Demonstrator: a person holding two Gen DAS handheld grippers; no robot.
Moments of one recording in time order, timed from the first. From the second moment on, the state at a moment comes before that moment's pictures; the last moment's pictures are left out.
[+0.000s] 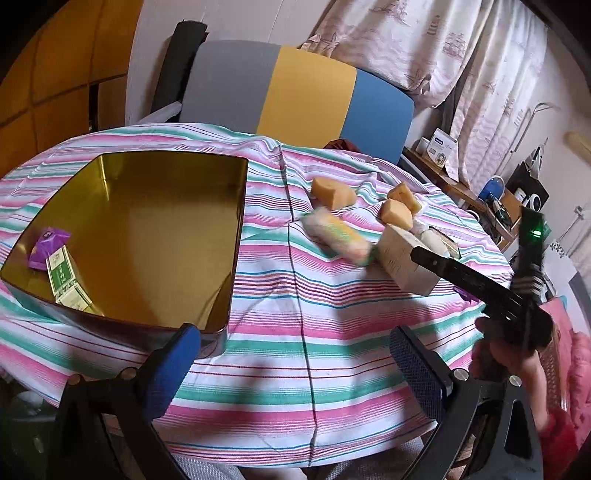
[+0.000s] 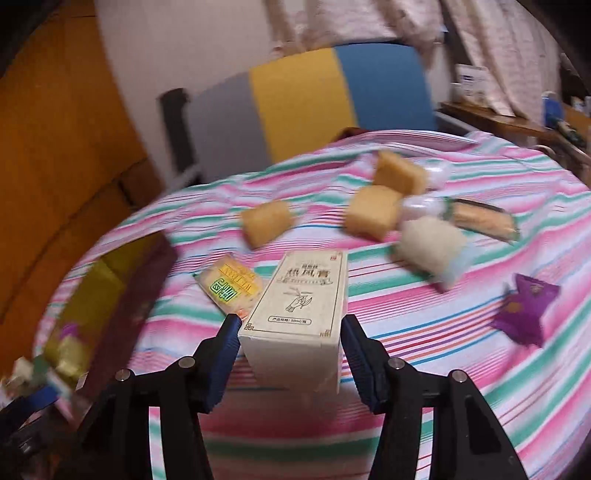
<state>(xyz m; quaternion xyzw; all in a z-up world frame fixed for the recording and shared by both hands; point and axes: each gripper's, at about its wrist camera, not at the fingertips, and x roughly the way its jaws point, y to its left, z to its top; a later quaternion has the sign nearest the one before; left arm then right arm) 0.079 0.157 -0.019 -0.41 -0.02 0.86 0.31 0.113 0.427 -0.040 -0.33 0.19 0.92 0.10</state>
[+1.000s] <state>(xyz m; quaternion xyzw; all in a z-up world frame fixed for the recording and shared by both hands) -0.034 0.311 -0.067 -0.49 -0.01 0.84 0.23 0.109 0.459 -0.094 -0.33 0.17 0.91 0.20</state>
